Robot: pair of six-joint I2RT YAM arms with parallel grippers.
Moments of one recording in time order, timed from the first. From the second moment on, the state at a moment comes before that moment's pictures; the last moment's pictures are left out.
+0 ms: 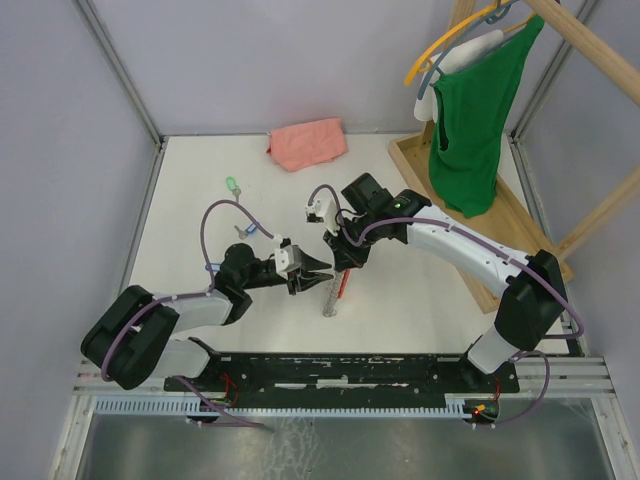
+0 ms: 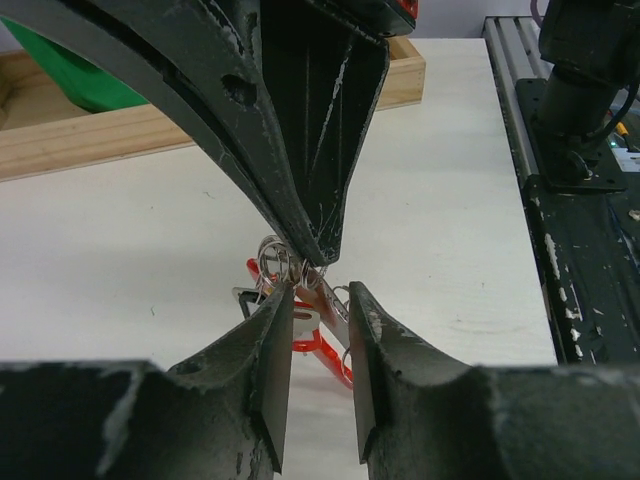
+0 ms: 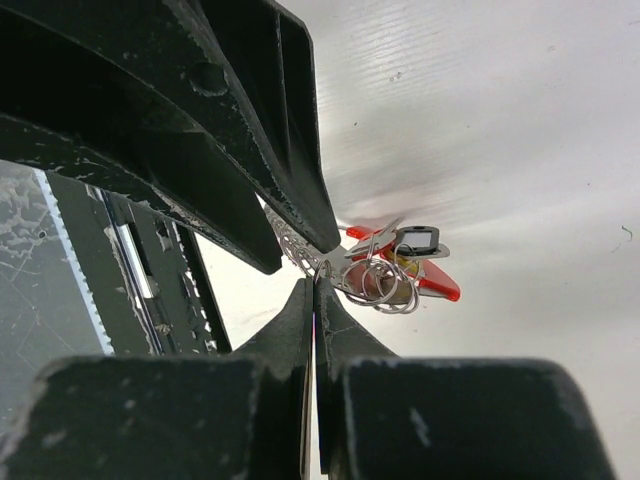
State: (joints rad) left arm -0.58 1.32 0.31 1.03 0.84 0.11; right arm 0.77 1.61 1.39 -0.83 -0.50 -0.30
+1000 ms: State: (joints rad) left arm -0.57 1.37 0.34 1.04 0.91 0.08; right arm 0.80 1.59 1.38 -0.82 -0.52 -0.38
